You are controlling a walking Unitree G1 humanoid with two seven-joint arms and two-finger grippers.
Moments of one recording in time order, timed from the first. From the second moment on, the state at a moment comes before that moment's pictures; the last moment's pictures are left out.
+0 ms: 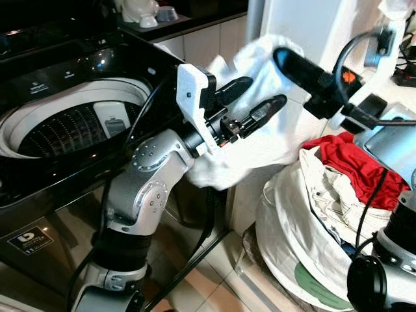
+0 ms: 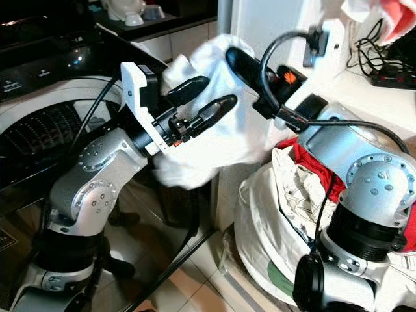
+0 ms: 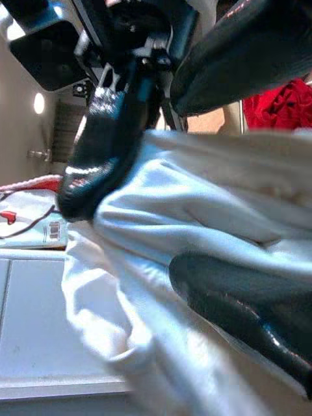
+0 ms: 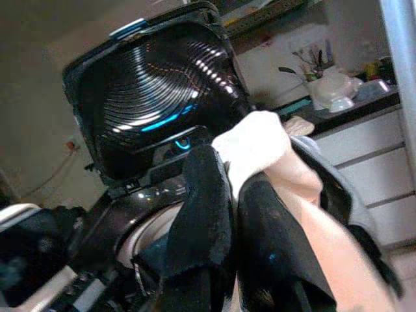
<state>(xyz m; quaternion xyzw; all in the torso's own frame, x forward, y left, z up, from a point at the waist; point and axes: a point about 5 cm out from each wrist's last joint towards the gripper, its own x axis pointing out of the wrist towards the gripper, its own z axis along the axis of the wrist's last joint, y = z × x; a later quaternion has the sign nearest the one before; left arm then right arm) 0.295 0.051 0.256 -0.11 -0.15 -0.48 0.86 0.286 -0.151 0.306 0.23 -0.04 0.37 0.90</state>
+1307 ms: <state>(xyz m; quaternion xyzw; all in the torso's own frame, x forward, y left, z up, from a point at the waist) 0.311 0.052 0.233 -0.03 -0.13 -0.42 0.90 0.280 -0.142 0.310 0.25 -0.03 0.38 0.89</state>
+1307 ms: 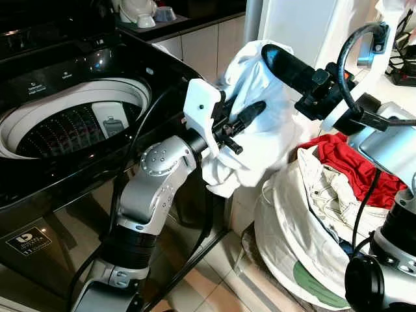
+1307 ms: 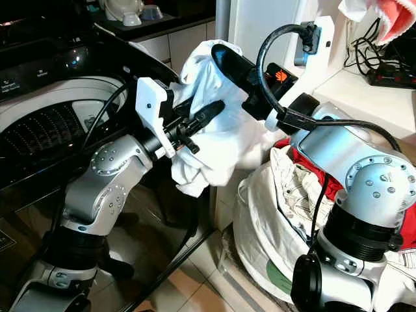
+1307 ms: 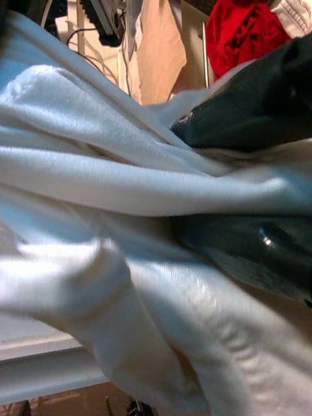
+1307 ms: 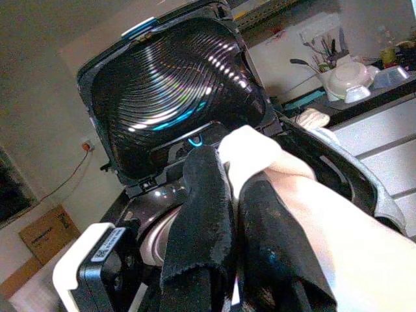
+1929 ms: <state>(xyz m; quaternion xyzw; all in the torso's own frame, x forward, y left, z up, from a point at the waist) 0.332 0.074 0.251 -0.01 -0.15 -0.35 0.92 0.279 -0.139 0.311 0.25 -0.03 0.39 0.89</state>
